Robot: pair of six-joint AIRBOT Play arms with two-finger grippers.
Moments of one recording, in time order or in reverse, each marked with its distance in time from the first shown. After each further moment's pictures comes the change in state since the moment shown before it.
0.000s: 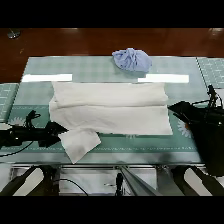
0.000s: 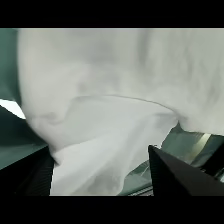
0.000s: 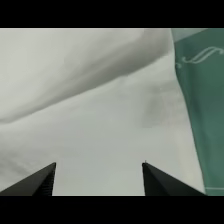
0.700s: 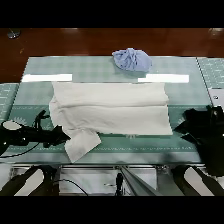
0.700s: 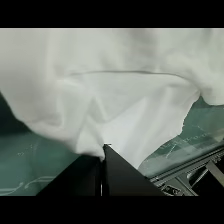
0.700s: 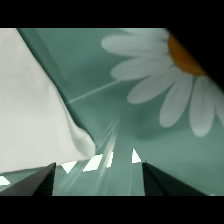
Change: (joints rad) left arm -0.135 0.005 -0.015 -0.015 0.006 0.037; right arm -0.113 -0.023 -0.077 -0.418 0.141 0.208
